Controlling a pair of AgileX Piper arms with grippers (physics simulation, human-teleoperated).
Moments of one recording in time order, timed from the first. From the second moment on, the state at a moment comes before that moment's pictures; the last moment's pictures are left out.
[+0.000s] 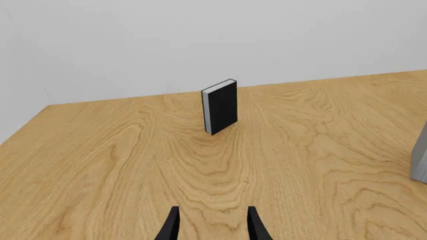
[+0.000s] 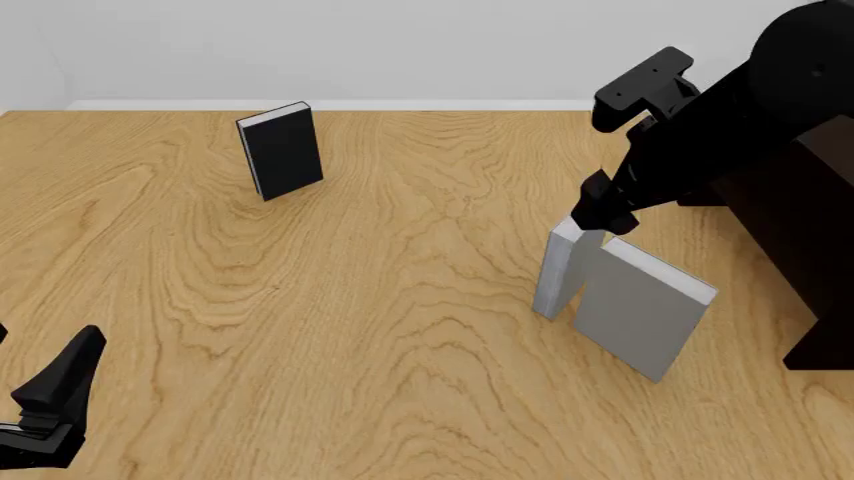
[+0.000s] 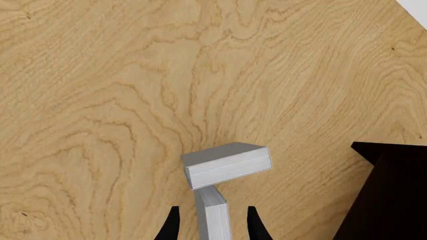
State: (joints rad) left arm -0.07 0.00 0.00 0.11 0.07; right arm 0.34 1.40 -1.15 0.81 -0.35
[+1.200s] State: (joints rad) left arm -0.07 0.00 0.00 0.12 0.08; right arm 0.26 1.46 -0.97 0.66 -0.41
